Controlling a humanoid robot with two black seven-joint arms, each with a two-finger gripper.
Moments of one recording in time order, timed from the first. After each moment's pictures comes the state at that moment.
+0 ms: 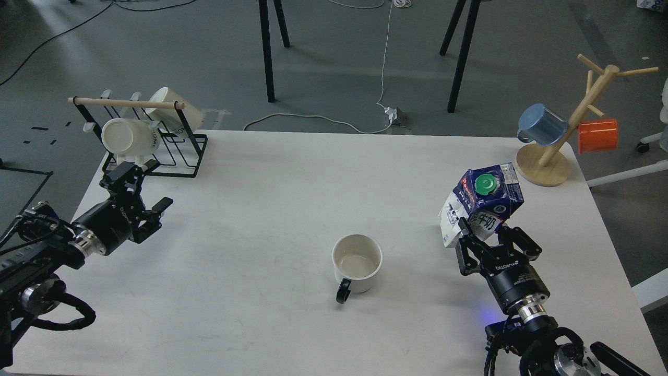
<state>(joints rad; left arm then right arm) -0.41 0.57 -0.61 -0.72 0.47 -0.49 -0.49 -0.05 -0.29 0.88 1.30 0.57 0.49 0.17</state>
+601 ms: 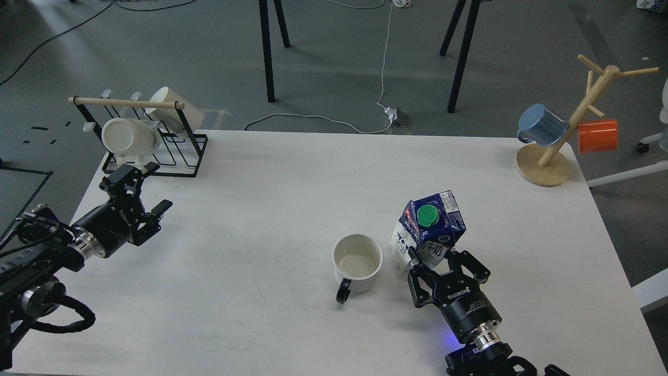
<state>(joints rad) -0.40 0.57 -0.61 -0.72 0.47 -0.49 -0.49 -0.10 -0.17 0.82 1.27 0.45 0.49 0.17</state>
